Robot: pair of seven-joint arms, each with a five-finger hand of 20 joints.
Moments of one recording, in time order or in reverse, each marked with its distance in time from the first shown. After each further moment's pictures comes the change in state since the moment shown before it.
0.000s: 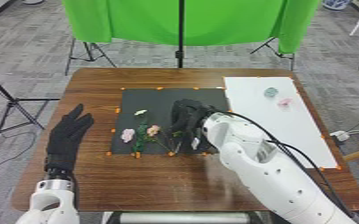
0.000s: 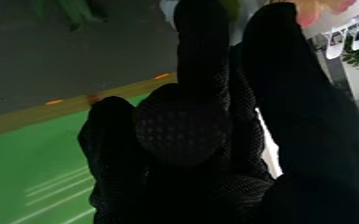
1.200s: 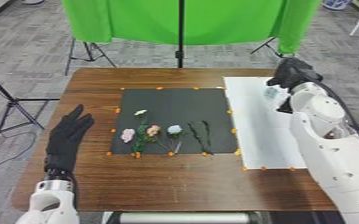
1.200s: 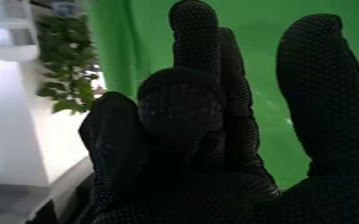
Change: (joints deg) left arm 0.1 0.0 0.0 -0.1 0.1 0.0 -0.1; right arm -2.8 4.3 29.6 10.0 -19.3 7.2 7.0
